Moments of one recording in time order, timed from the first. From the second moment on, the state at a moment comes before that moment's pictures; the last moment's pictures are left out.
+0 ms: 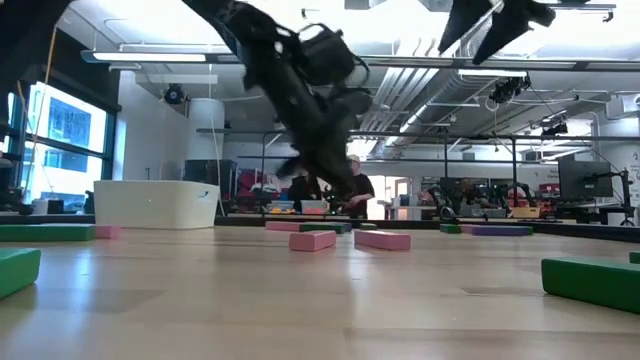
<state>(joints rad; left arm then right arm) 0.21 1.96 1.37 -0.39 0.10 -0.48 0.18 1.29 1.33 -1.25 0.67 1.08</state>
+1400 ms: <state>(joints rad) 0.63 1.30 1.37 -0.27 0.38 -0.02 -0.63 1.39 0.73 -0.71 0.19 1.05</state>
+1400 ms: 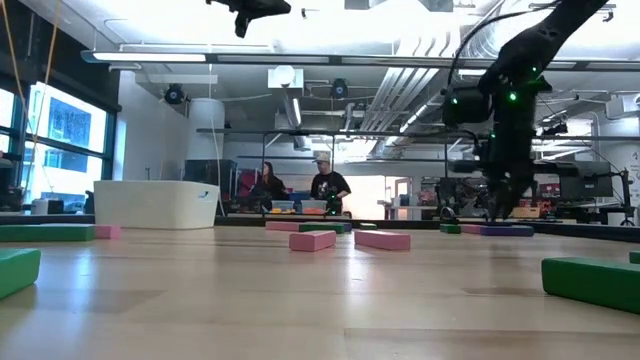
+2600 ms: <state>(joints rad) 0.59 1.30 1.37 -0.26 0.38 -0.14 -0.49 1.39 0.65 -0.57 0.12 0.80</state>
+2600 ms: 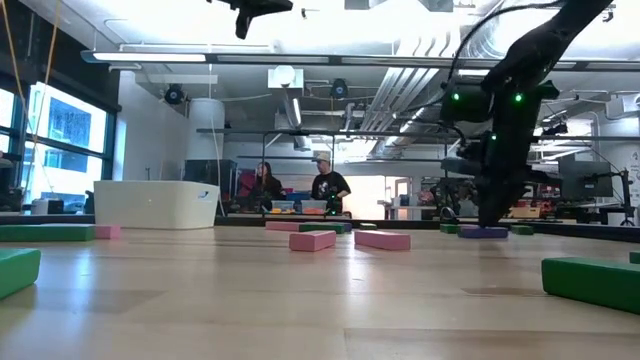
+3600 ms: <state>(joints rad) 0.16 1.32 1.37 -0.11 -0.14 -0.34 0.11 1.29 0.84 -0.78 0.04 1.02</state>
